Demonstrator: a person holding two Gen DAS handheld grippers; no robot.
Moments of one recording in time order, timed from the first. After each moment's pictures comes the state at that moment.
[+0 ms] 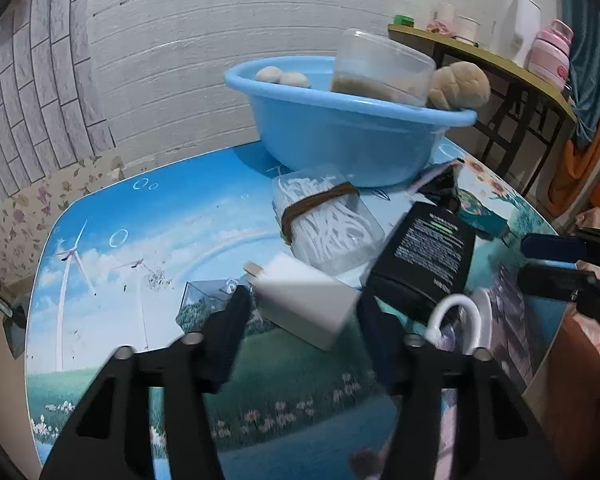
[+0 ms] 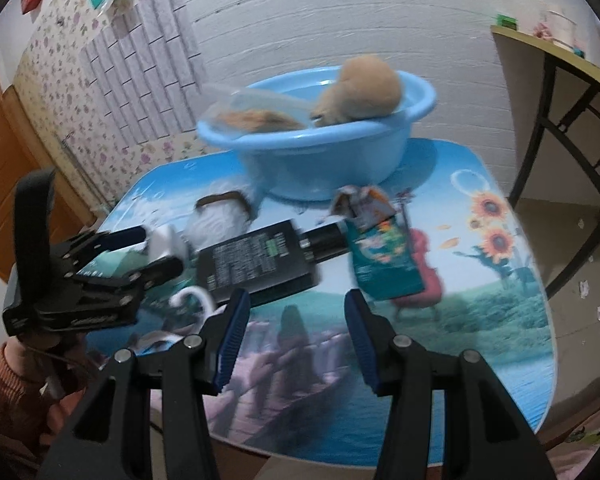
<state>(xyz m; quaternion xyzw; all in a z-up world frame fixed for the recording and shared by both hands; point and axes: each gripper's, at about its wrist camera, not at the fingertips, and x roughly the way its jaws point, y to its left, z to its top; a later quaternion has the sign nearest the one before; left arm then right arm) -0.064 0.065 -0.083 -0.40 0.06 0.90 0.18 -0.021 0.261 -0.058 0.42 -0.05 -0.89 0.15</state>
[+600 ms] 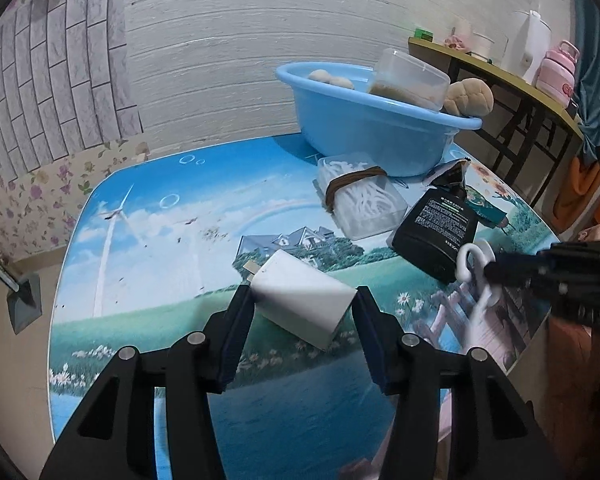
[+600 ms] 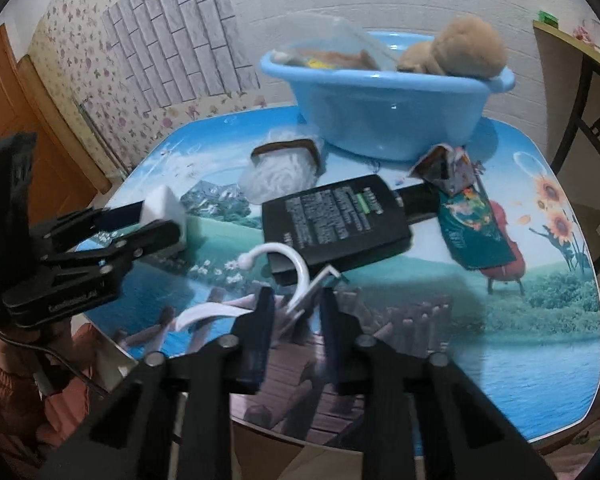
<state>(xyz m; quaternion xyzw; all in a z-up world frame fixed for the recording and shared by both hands) -0.033 0.022 -0.078 -0.40 0.03 0.90 0.15 -0.020 0.219 -0.079 0.45 -0.02 -0.88 0.17</state>
